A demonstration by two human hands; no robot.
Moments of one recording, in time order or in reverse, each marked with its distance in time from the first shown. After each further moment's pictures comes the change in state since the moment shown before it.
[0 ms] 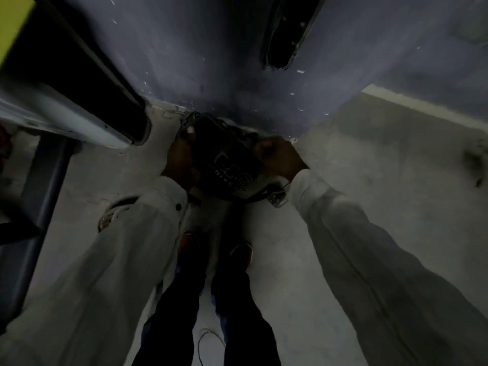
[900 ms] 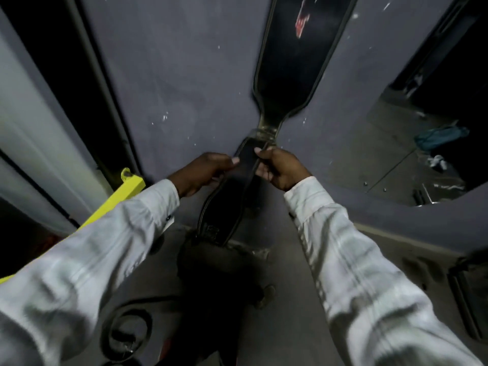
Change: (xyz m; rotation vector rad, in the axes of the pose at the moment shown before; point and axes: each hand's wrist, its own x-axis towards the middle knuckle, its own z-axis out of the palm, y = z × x) left_hand -0.280 0.332 0.103 0.613 -0.483 0.447; right_hand -0.243 -0.270 -0.249 0.967 0.070 -0.158
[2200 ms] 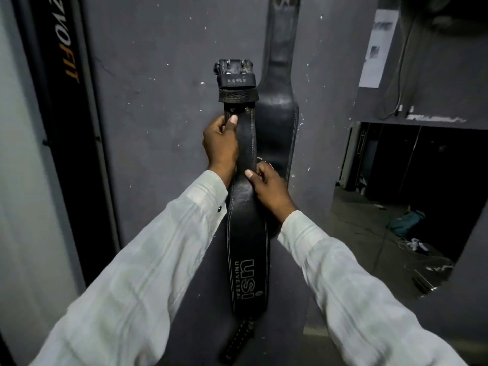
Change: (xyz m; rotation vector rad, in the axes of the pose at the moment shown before) left_hand 0.004 0.343 -0.010 -0.309 0.698 0.945; right_hand -0.108 -0.199 0.067 -0.627 0.427 -1.032
